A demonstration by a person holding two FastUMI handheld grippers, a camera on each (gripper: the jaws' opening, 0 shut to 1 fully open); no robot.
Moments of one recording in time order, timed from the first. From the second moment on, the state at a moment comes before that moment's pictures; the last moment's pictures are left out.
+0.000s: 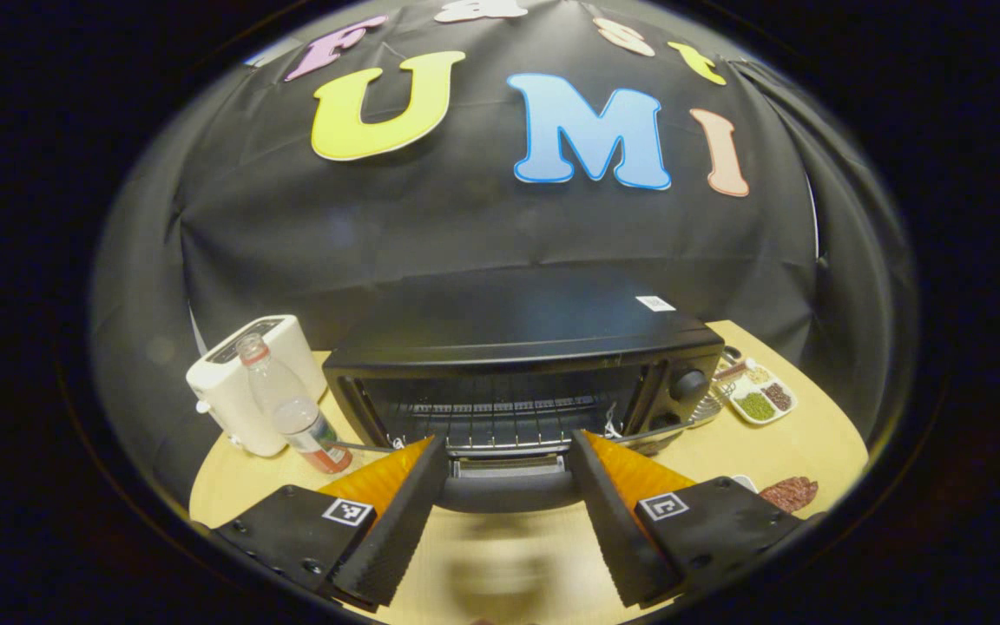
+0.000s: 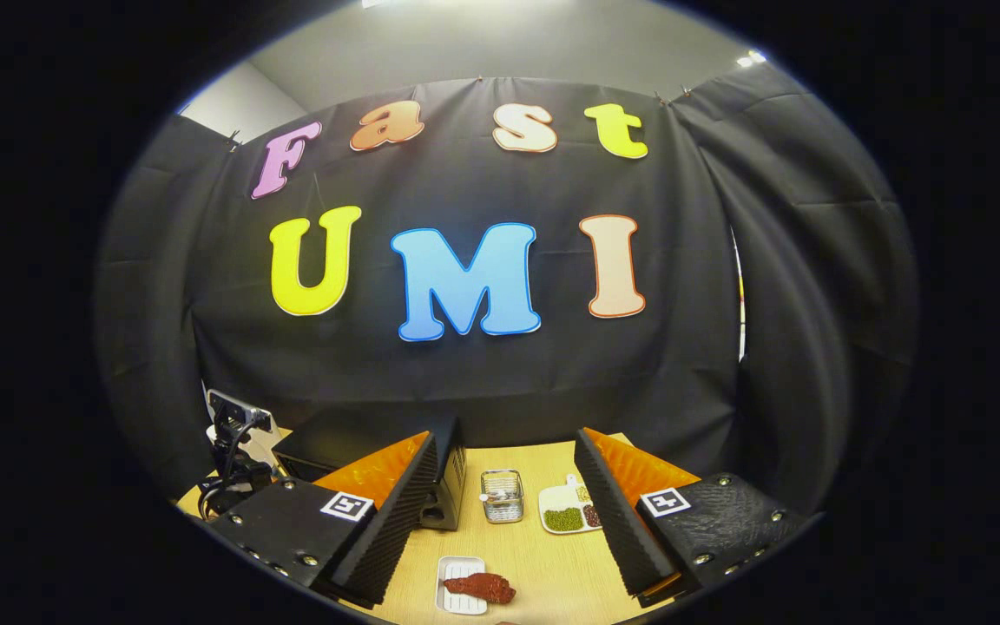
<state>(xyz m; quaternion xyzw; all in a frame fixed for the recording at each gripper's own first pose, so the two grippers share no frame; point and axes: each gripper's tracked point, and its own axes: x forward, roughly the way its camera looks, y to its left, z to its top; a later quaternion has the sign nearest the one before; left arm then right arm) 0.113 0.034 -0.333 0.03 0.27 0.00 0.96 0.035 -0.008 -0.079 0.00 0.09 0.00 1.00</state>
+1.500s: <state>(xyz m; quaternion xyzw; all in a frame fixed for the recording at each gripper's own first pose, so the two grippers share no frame) 0.052 0.039 -0.299 0.00 0.25 0.01 0.97 0.010 -0.015 -0.143 0.05 0.17 0.02 0.98</state>
